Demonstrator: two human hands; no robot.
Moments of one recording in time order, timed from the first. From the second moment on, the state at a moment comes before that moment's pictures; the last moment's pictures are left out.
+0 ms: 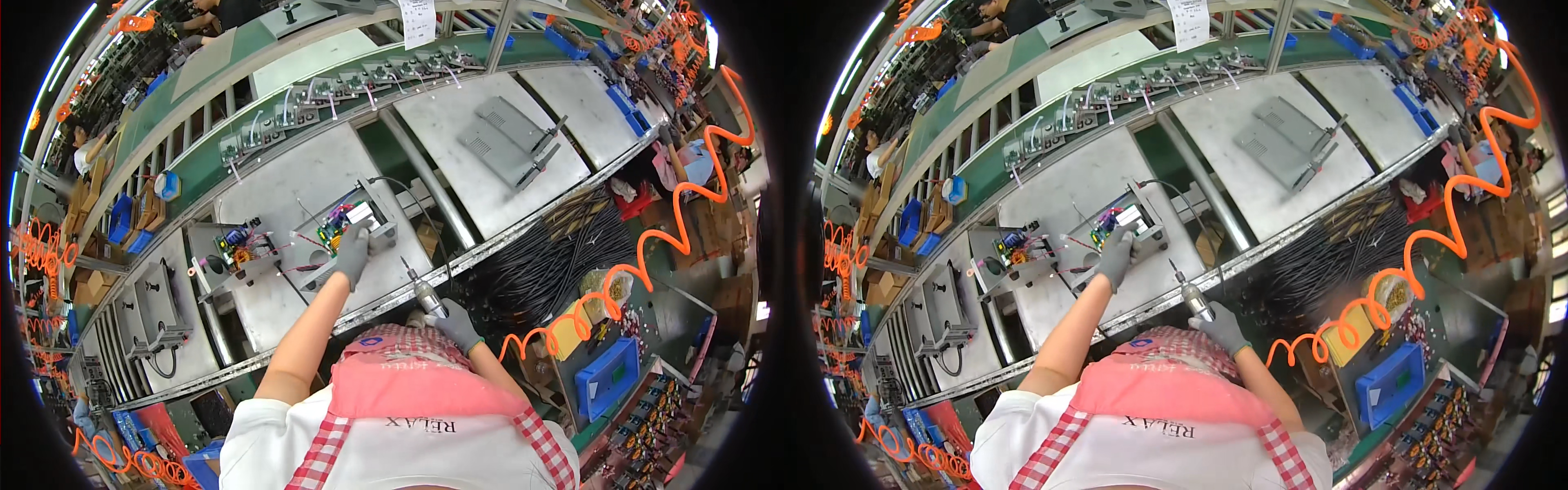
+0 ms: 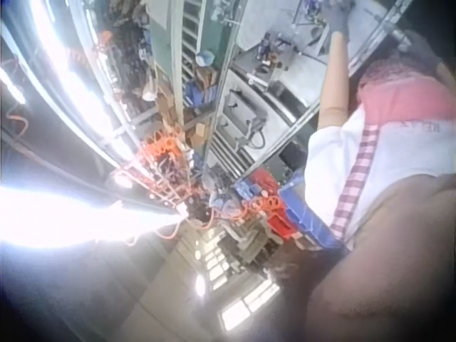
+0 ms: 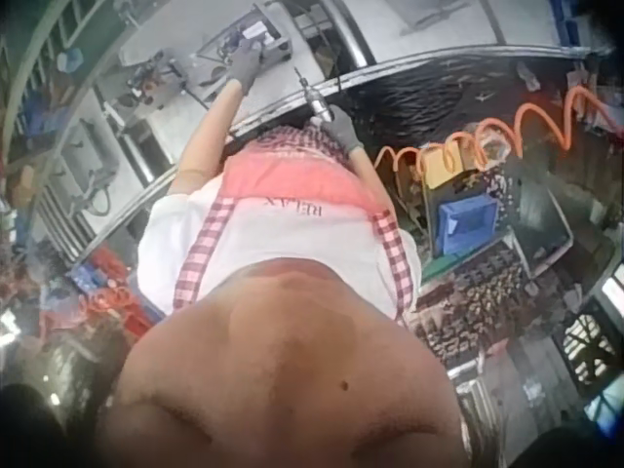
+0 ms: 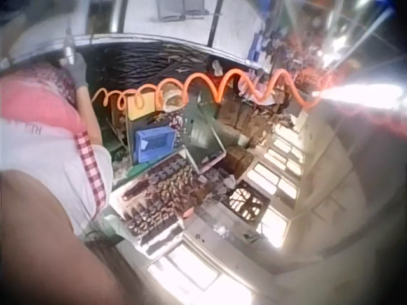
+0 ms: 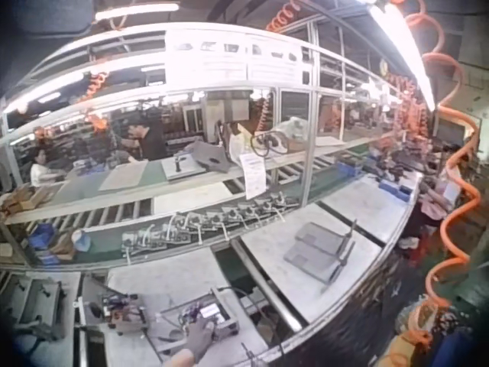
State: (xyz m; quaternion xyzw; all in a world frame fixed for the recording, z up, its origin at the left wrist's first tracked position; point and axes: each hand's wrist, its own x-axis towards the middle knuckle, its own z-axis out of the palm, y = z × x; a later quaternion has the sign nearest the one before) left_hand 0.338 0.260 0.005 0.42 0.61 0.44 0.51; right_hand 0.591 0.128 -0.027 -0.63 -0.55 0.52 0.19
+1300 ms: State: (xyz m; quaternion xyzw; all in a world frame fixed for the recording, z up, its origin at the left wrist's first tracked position) left_hand 0.367 0.337 -0.004 0.57 0.81 0.09 0.11; right_hand 0.570 0.191 -0.093 -0.59 -0.53 0.55 0.25
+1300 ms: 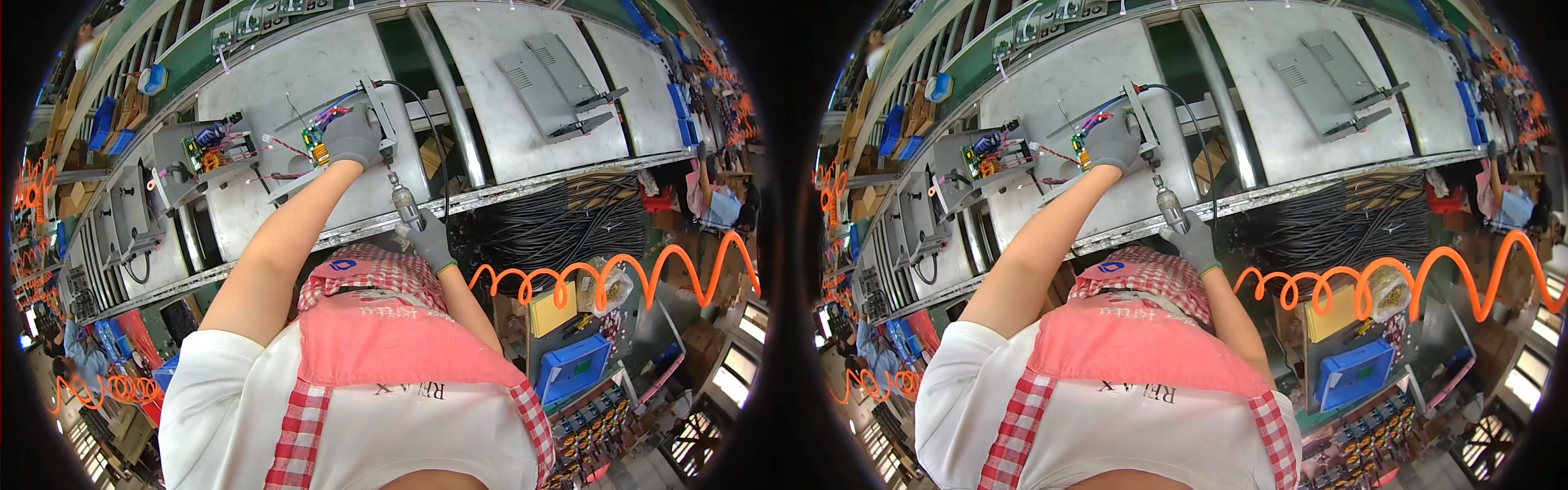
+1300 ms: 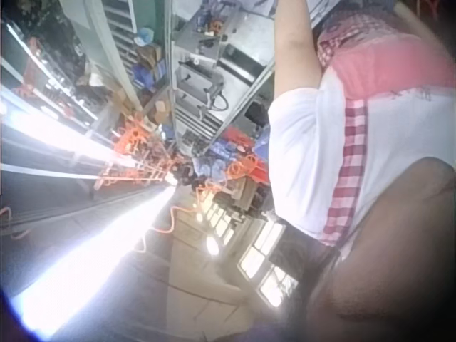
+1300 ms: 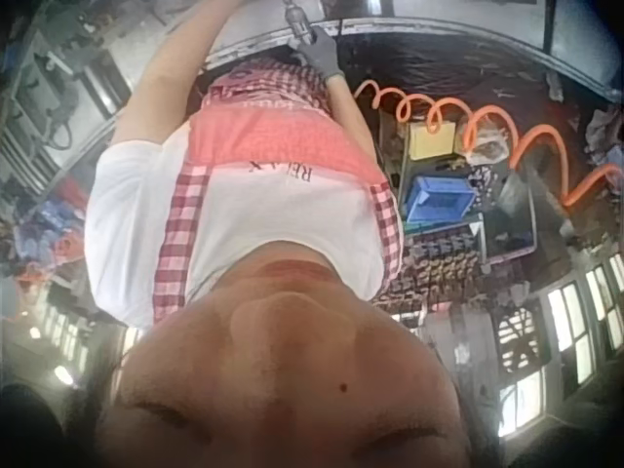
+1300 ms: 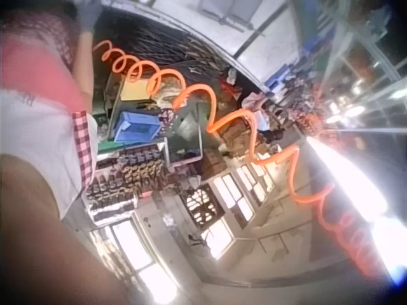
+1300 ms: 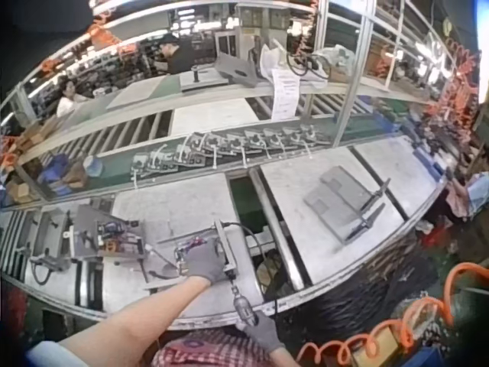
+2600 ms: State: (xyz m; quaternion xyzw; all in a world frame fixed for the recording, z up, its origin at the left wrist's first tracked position) left_hand 0.334 0.343 0.102 0.74 0.60 -0.30 -0.07; right_hand 0.515 0.198 -0.024 -0.46 -0.69 0.56 -0.09
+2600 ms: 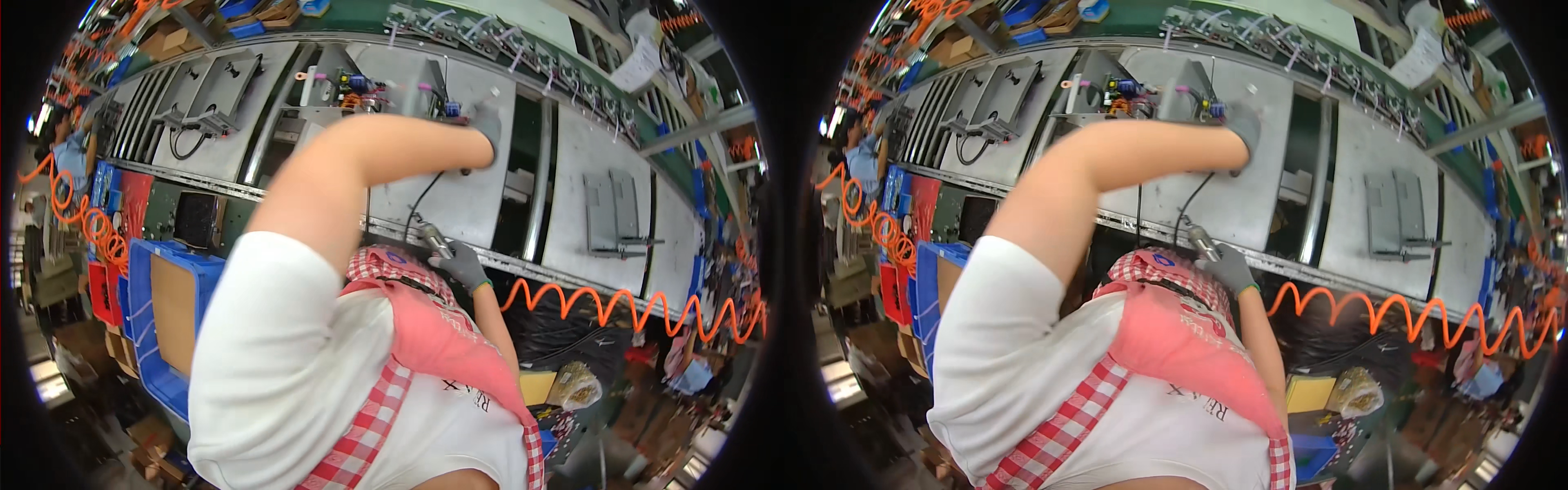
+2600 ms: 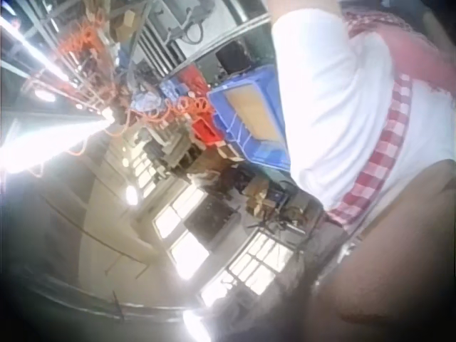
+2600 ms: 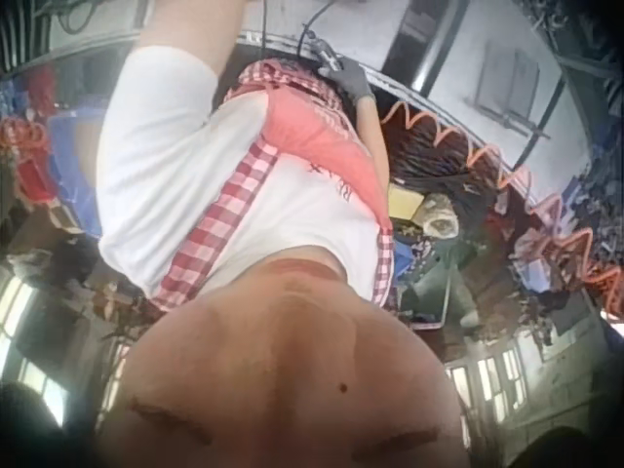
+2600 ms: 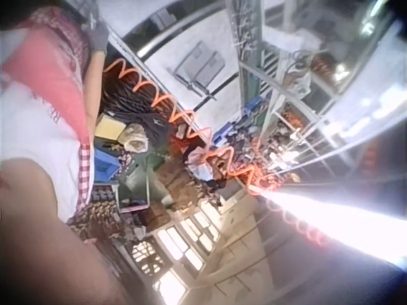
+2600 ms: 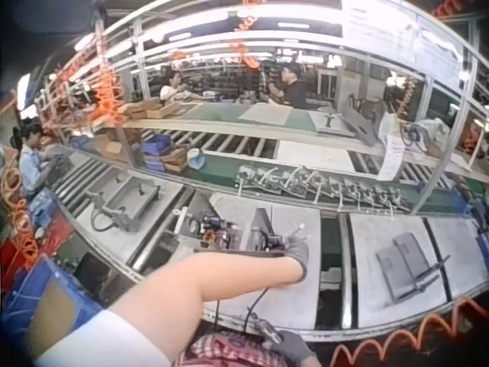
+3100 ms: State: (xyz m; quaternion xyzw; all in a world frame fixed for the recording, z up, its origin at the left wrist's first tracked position) left_hand 0.273 0.143 0.124 0.74 0.59 0.08 0.32; right_hand 0.487 0.264 -0.109 -0.41 -0.79 0.44 0.17
